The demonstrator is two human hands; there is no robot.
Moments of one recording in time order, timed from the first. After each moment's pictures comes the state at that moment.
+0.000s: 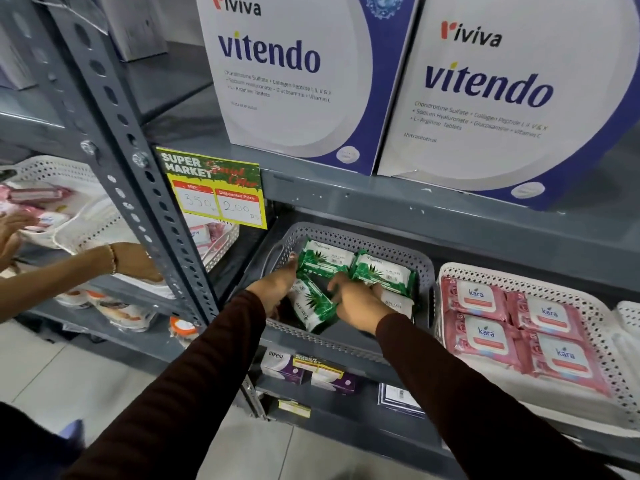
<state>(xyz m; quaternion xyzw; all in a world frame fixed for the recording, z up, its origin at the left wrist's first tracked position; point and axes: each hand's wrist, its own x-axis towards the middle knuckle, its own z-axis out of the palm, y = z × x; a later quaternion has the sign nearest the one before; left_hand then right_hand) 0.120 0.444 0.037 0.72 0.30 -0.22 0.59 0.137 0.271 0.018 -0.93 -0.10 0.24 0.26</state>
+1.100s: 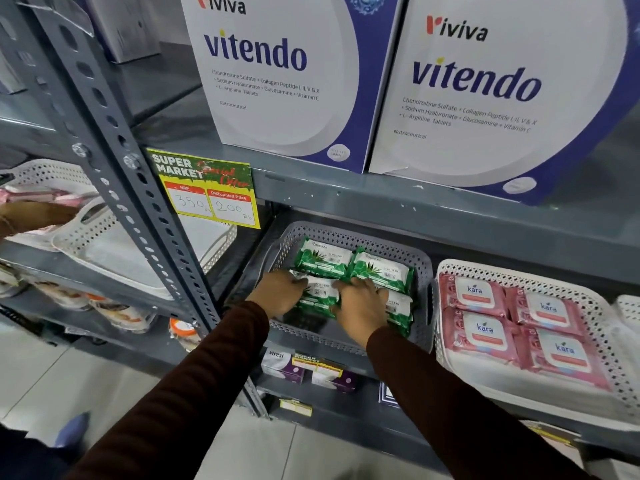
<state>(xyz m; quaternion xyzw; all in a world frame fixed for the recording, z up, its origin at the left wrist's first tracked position) 0.108 0.441 0.038 0.94 0.10 -0.14 0.29 0.113 0.270 0.009 -0.99 -0.13 0.03 0.11</state>
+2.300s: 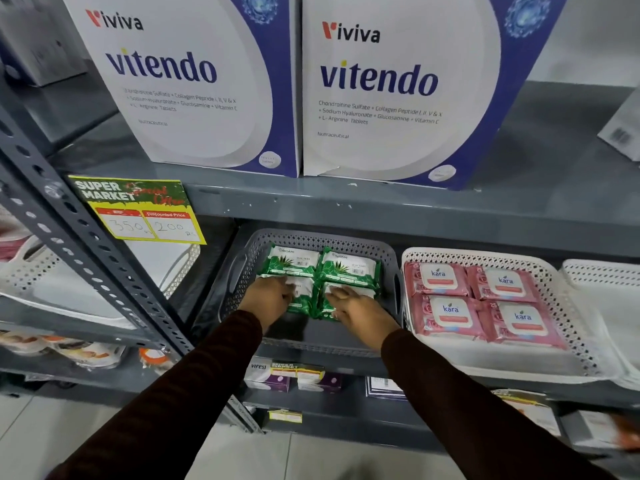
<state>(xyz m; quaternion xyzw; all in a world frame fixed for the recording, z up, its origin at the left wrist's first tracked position) 0.143 0.428 -0.016 0.99 -0.08 -0.02 0.13 0.120 0.199 -0.012 -0.96 -0.26 0.08 0.11</state>
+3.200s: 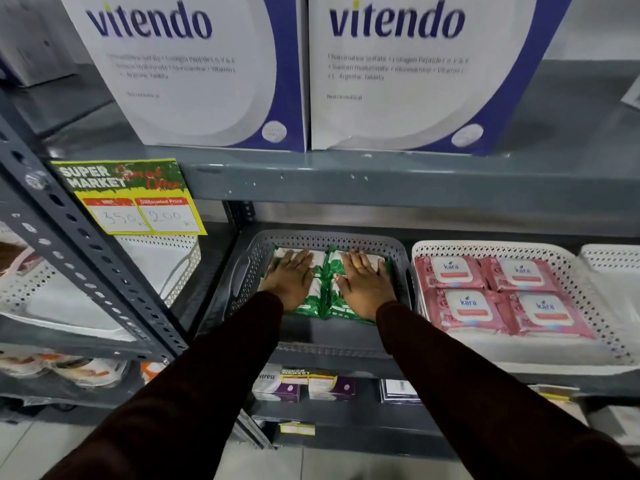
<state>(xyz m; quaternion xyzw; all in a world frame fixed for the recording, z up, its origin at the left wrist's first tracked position) 0.190 0.410 -0.029 0.99 -0.12 -0.05 0.08 0.176 0.217 -0.035 -0.99 -0.11 0.06 0.12</state>
